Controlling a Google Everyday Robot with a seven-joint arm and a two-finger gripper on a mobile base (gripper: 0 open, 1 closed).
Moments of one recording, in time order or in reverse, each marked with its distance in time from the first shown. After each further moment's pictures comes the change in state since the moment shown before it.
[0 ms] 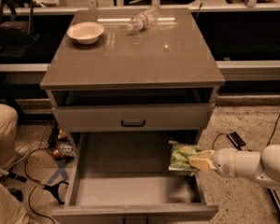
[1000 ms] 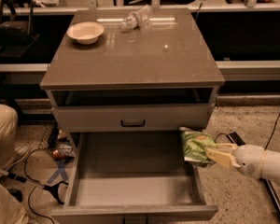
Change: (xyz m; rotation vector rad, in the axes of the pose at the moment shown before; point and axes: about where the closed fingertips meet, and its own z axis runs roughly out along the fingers) arm -0.043 0.008 -0.065 0.006 -0.179 -0.062
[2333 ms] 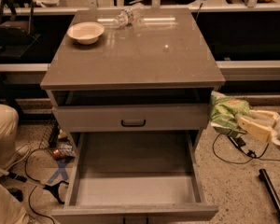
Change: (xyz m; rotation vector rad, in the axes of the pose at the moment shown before) arm -0.139 0.020 -0.100 0.089 -0.218 -0.288
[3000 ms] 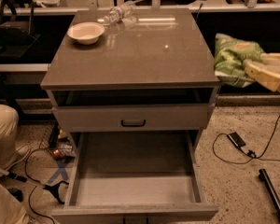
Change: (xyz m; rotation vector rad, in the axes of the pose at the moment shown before) arm -0.144 -0.023 0.013 -0.013 -0.140 -0.280
